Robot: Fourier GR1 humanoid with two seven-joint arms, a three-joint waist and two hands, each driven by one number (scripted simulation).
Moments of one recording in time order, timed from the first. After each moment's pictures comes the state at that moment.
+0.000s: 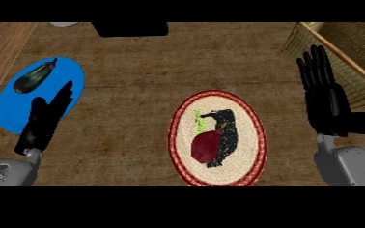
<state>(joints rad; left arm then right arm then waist) -0.14 0.58 -0.25 -1.30 0.25 0.19 0.14 -0.22 -0.38 0.13 -1.48 -0.46 -0.24 -0.22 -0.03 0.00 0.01</state>
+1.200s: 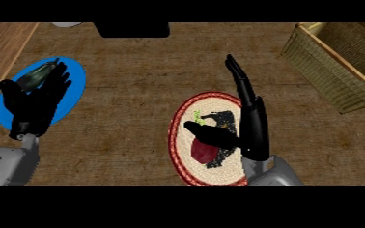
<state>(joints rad) -0.20 0.51 -0.11 -1.35 0.35 0.17 0.15 -0.28 -0.12 0.50 -1.63 0.40 -0.68 0.06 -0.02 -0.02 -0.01</state>
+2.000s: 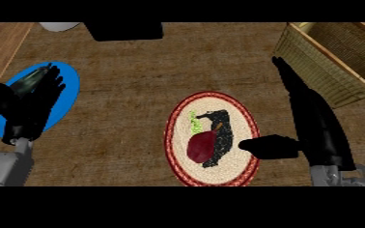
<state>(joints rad) -0.17 0.52 -0.09 -1.35 0.36 0.16 0.16 -0.32 -0.44 0.41 -2.01 0.50 -0.09 0.98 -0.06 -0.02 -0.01</state>
